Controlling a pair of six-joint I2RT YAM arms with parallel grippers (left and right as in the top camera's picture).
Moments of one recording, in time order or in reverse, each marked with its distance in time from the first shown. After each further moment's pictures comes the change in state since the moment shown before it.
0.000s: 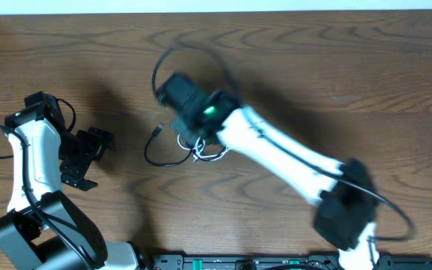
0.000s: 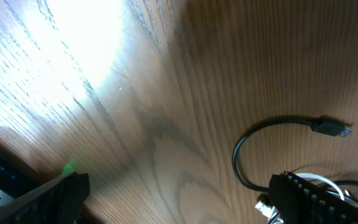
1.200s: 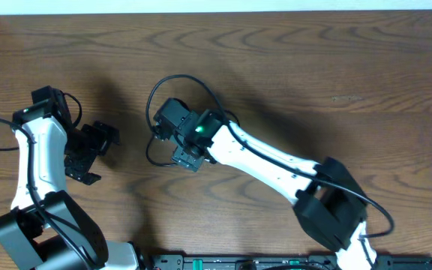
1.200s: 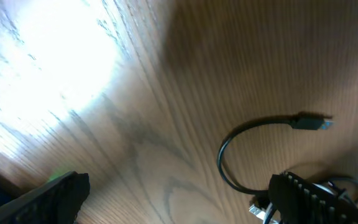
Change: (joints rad) left arm -0.043 0.000 0.000 0.055 0.007 -0.002; right arm 0.077 0.080 -0.162 0.019 -0.021 -0.203
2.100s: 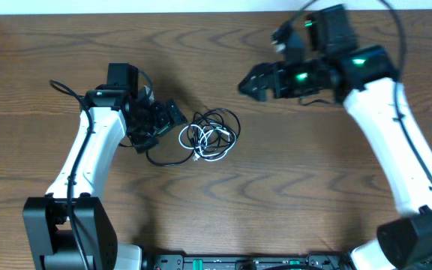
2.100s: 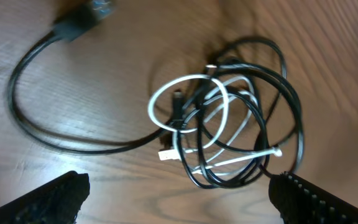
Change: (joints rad) left arm -0.430 0.000 0.000 0.231 0.219 0.164; right arm -0.583 -0.363 0.007 -0.160 -0.668 0.373
